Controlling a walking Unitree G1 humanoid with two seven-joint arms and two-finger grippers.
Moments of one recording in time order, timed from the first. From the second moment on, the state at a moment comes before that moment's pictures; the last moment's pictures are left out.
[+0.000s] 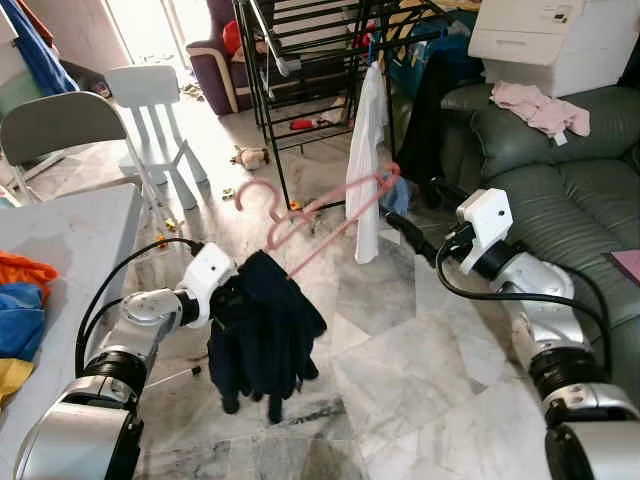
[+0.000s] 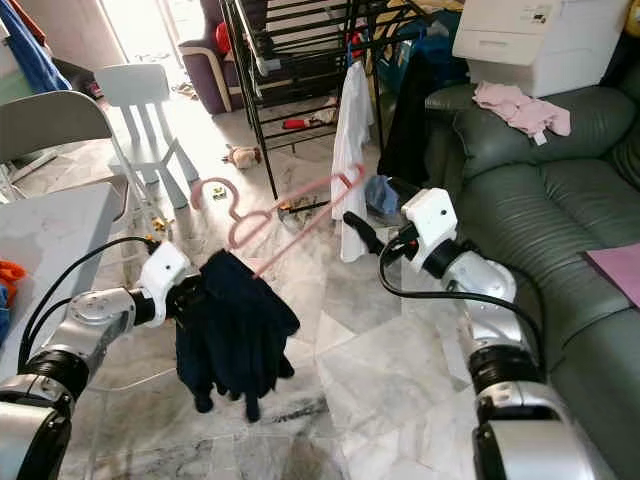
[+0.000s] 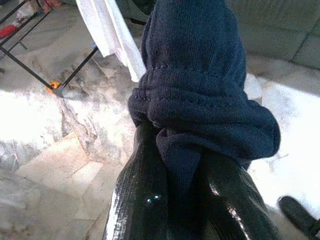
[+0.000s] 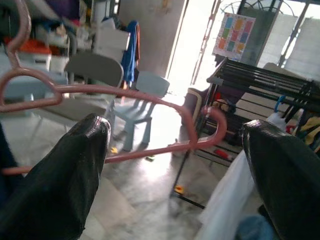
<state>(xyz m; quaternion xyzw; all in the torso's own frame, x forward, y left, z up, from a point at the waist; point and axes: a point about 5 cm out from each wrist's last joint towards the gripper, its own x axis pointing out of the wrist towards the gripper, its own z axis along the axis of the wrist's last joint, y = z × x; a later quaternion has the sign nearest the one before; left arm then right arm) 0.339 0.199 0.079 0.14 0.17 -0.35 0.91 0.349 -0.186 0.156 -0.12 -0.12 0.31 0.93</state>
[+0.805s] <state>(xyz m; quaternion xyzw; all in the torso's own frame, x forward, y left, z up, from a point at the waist) 0.332 0.144 0.158 0.15 0.03 -0.57 0.81 0.338 -0.167 0.093 -0.10 0.03 0.31 0.95</state>
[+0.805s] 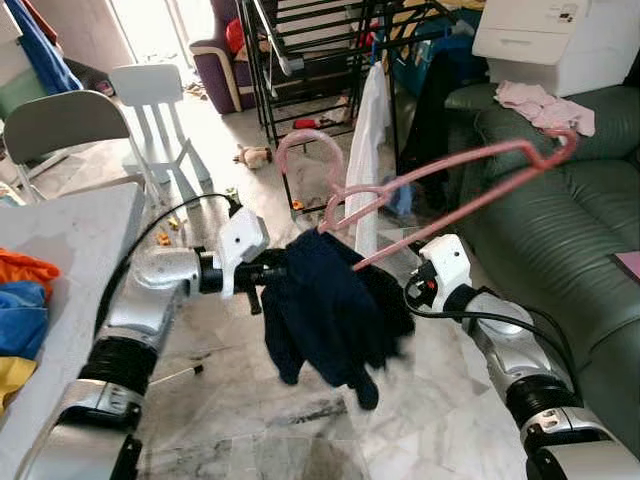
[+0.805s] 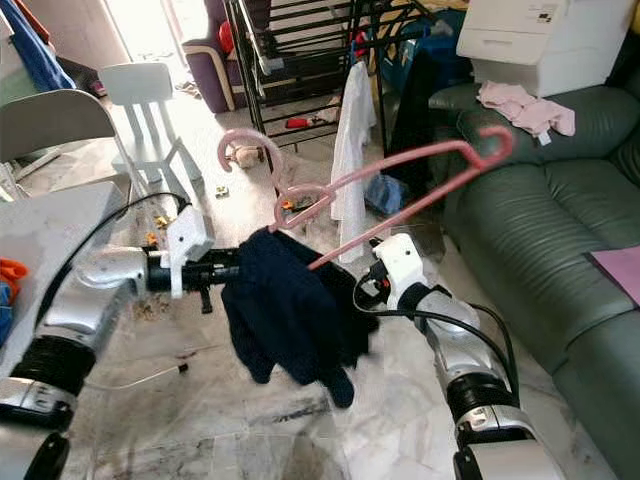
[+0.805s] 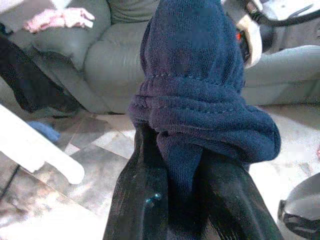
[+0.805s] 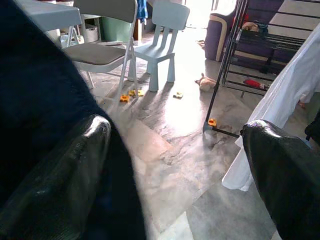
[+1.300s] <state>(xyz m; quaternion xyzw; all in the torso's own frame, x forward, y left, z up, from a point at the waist) 0.337 0.120 0.201 0.14 -0.04 -0.57 0.81 0.331 -0.165 0.070 -0.07 0.11 0.32 0.94</state>
